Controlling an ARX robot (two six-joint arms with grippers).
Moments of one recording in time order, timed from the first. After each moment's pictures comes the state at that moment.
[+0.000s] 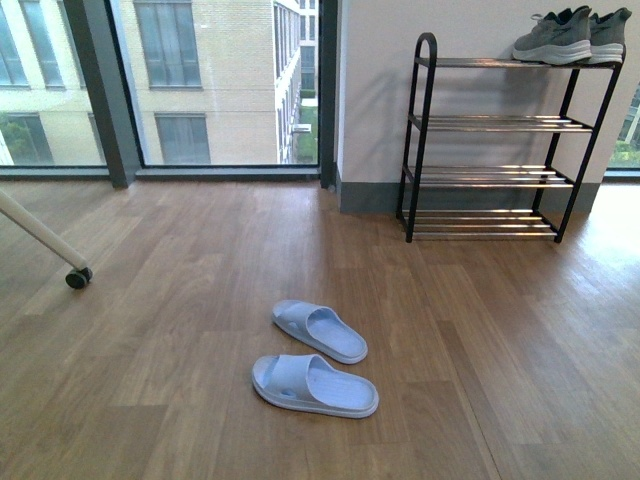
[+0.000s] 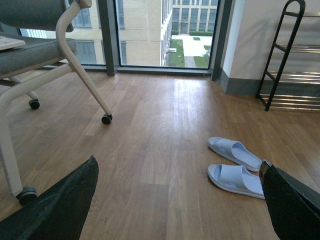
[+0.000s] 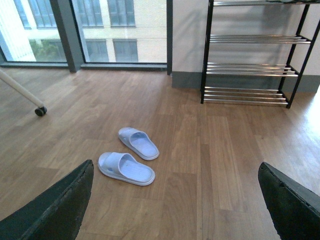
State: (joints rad) left arm 0.00 0.02 0.01 0.00 0.00 0.00; right arm 0.00 0.00 0.02 0.00 0.00 0.00
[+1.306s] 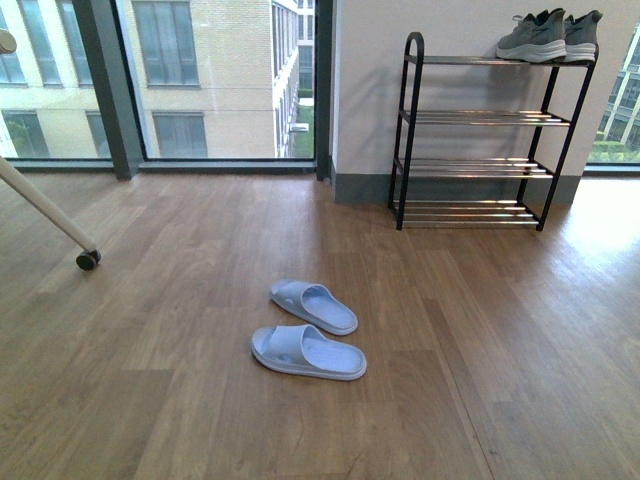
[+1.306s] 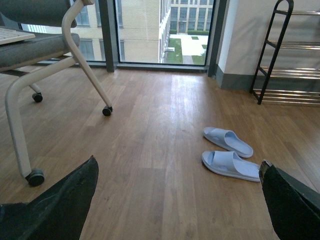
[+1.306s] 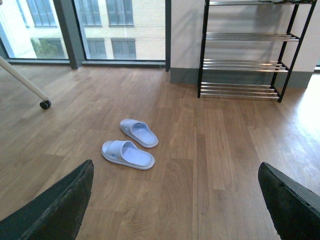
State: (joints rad) left arm 0.00 0.02 0.01 0.00 0.00 0.00; right arm 0.00 0.00 0.02 0.00 0.00 0.00
